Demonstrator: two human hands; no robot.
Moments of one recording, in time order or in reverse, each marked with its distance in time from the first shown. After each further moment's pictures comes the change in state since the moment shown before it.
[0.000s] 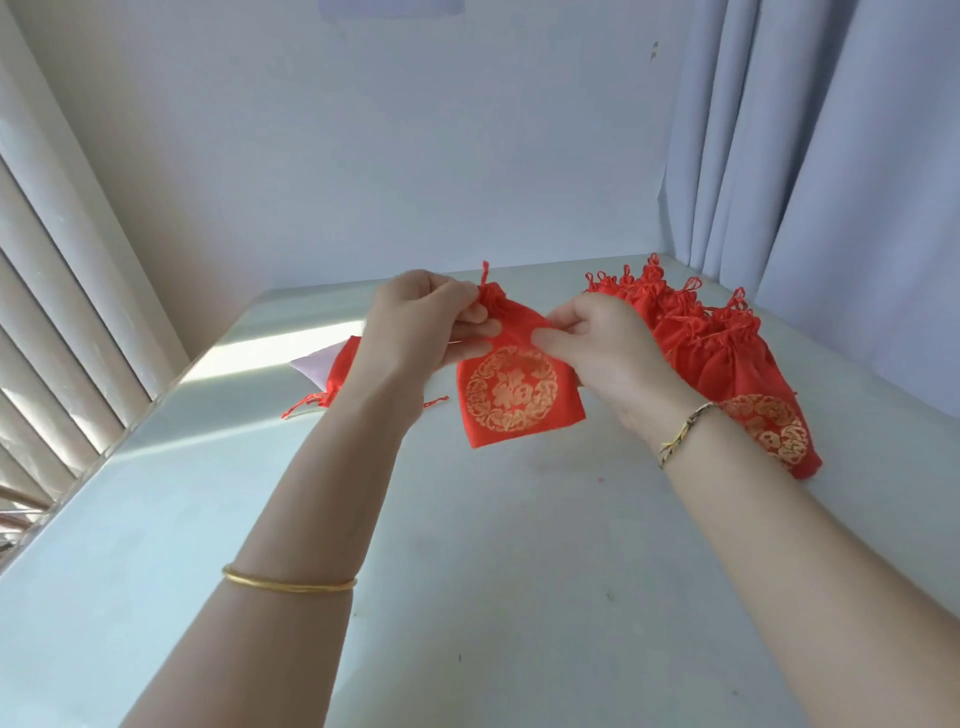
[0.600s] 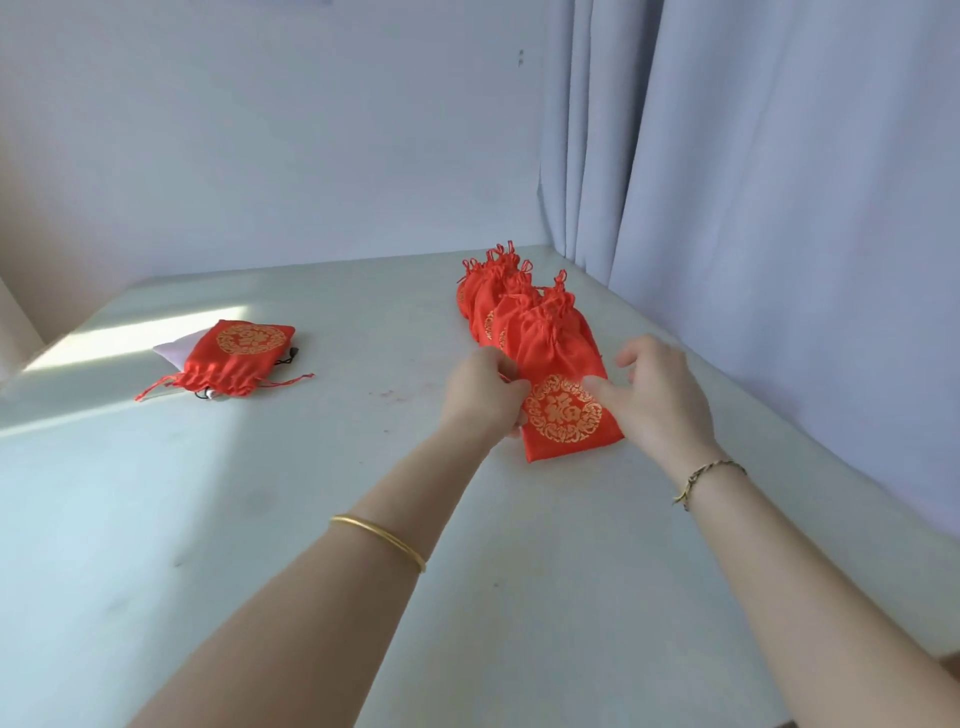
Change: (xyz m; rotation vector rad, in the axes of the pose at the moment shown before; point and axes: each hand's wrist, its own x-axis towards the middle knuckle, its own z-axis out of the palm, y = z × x) left_hand -0.050 -0.071 0.160 0.448 -0.249 -0.074; right_hand -0.085 0.084 -0.149 -0.663 0.318 0.188
